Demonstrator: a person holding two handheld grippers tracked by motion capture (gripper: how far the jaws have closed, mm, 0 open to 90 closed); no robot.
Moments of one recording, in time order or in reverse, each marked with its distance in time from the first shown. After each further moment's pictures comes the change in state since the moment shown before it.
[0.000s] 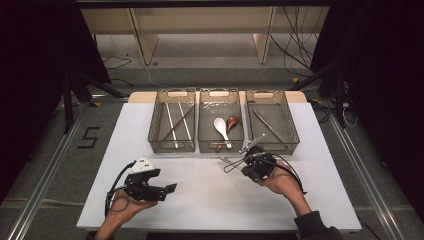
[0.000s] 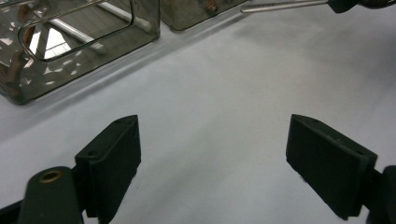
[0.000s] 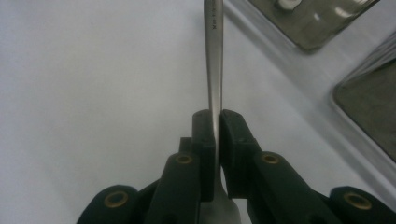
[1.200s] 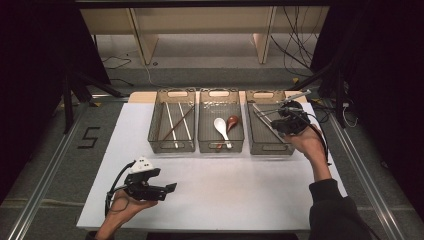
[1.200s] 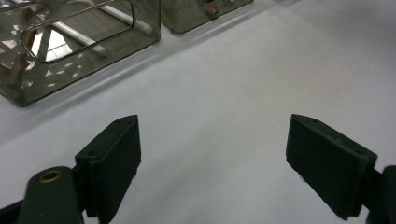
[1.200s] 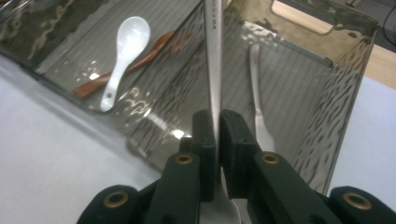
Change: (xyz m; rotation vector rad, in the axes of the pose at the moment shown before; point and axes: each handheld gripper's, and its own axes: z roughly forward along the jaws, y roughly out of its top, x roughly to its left) left arm 0.000 0.001 -0.001 -0.013 0.001 -0.002; right arm -0.112 0.027 -0.068 -0.203 -0.238 0.241
